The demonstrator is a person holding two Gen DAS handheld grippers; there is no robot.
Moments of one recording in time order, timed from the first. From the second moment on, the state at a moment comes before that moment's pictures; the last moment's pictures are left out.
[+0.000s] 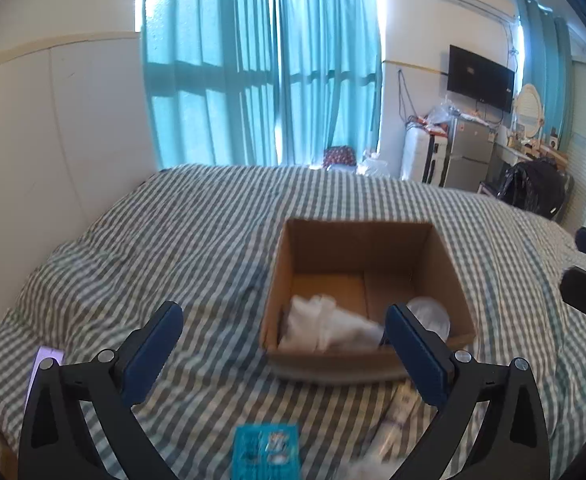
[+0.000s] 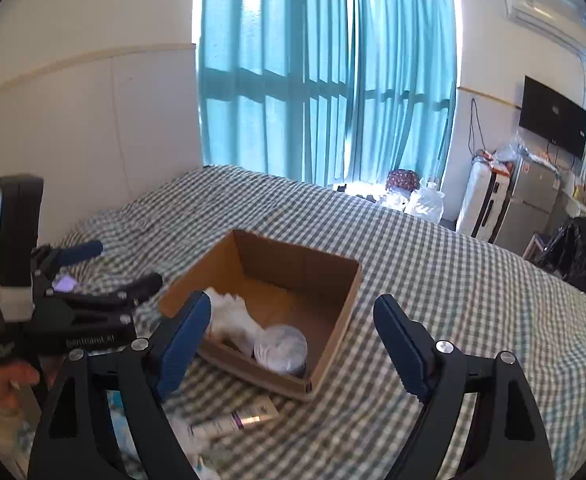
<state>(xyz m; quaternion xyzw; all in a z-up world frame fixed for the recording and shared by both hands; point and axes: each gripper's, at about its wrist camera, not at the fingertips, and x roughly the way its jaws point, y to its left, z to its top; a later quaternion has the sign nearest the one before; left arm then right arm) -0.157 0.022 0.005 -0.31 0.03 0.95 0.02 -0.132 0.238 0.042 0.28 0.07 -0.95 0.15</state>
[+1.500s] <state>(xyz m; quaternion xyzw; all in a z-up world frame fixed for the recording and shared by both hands) -0.058 -0.003 -0.092 -0.40 0.00 0.91 0.07 -0.034 0.206 -0.091 0.38 0.05 -0.92 0.13</state>
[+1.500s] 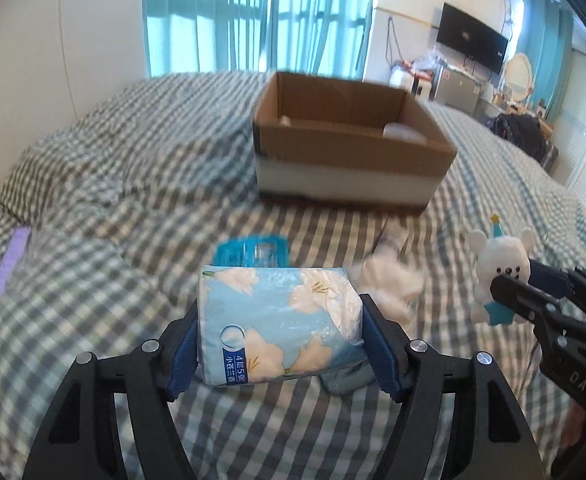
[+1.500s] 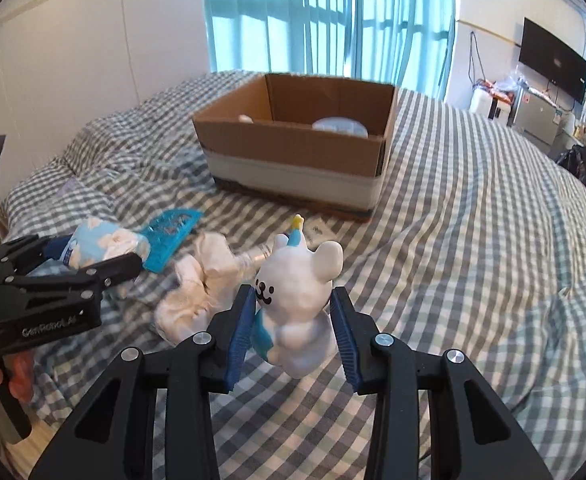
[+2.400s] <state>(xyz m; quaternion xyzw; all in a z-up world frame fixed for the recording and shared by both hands) -0.266 0.050 0.029 -0.27 0.02 0.95 0.12 -0.229 0.203 0.044 0.25 0.07 -0.96 0.14</state>
